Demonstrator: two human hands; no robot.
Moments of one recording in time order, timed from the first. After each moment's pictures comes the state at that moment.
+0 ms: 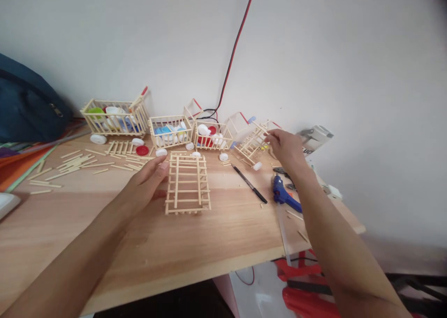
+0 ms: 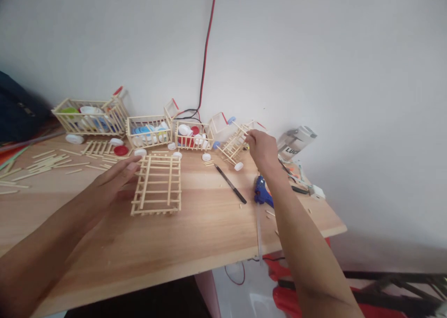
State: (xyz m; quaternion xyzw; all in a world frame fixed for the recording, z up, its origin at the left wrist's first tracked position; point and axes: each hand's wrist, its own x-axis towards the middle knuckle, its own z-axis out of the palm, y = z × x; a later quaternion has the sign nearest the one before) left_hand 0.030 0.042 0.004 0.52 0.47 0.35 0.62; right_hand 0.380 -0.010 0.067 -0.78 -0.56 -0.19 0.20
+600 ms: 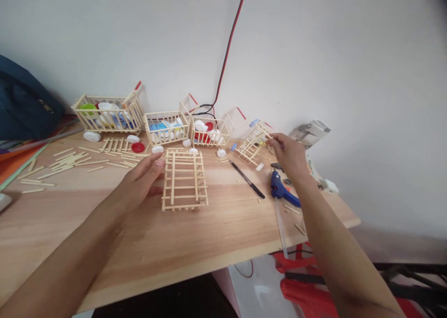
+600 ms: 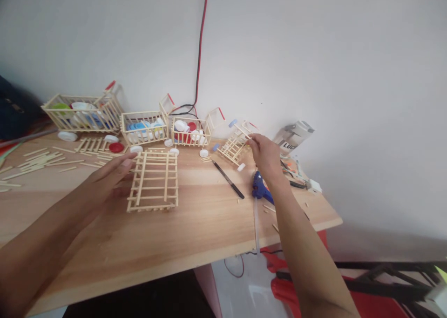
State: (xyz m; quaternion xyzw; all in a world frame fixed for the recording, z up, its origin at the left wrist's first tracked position) left_hand 0.030 0.040 0.009 0.51 0.47 0.34 0.63; right_hand 0.385 -0.040 0.048 -0.77 -0.55 -0.17 0.26
